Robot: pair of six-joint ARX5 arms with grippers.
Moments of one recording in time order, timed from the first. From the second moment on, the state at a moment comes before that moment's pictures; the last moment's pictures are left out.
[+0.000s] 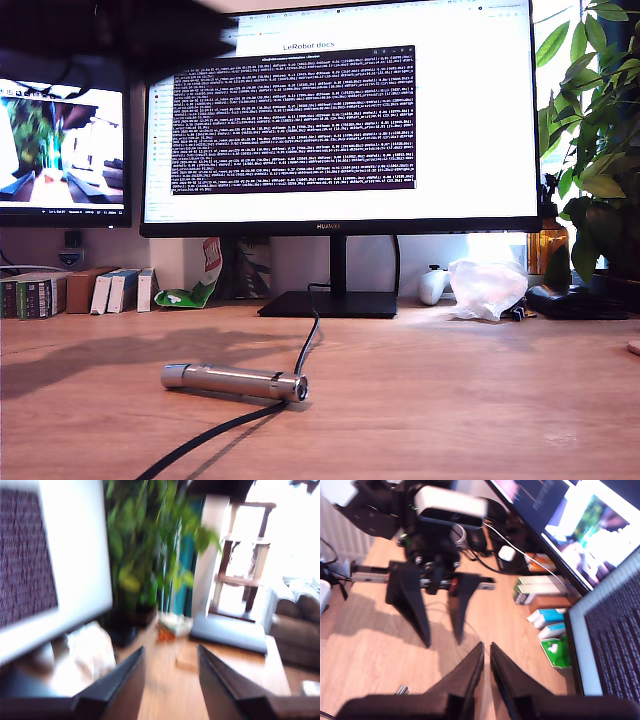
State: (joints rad) left arm -0.24 1.43 0.83 0.51 1.10 -0.09; right arm 0.45 1.77 2.09 -1.02 -0.77 -0.91
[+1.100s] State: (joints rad) left arm -0.08 1.43 0.86 0.45 1.07 -0.01; right arm 0.57 2.02 2.08 -1.35 -0.58 -0.57
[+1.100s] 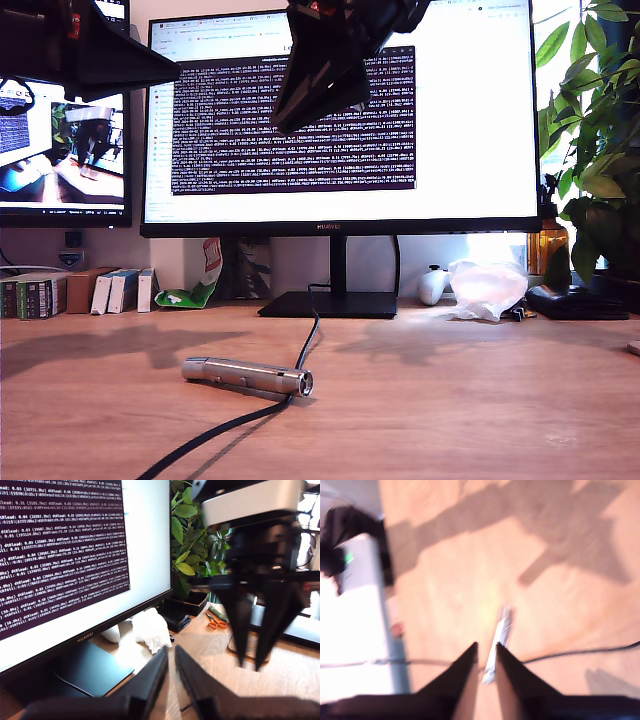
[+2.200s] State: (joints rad) left arm -0.03 1.43 0.87 -0.03 0.89 0.00; right arm 0.74 2.11 1.83 -1.16 -0.21 -0.23
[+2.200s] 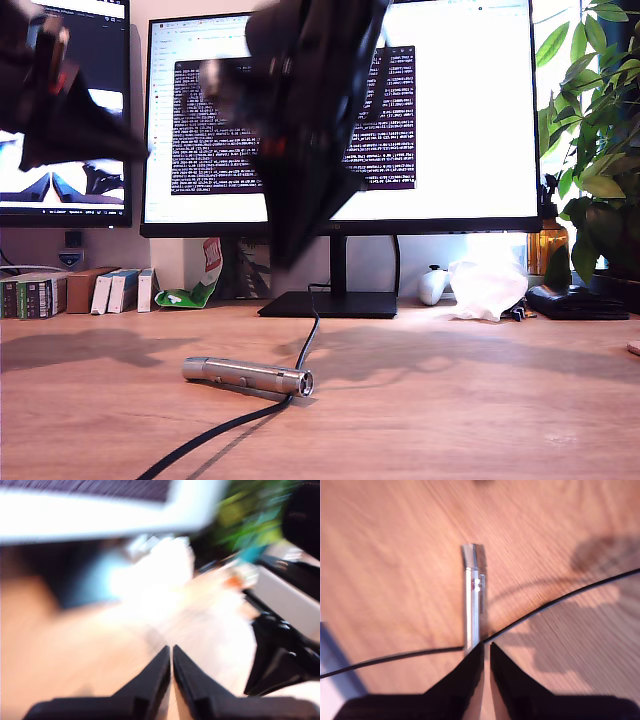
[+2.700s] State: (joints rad) left arm -0.03 1.43 0.94 -0.11 0.88 0.00; right arm 0.79 2.17 1.83 -1.07 -0.20 -0.20
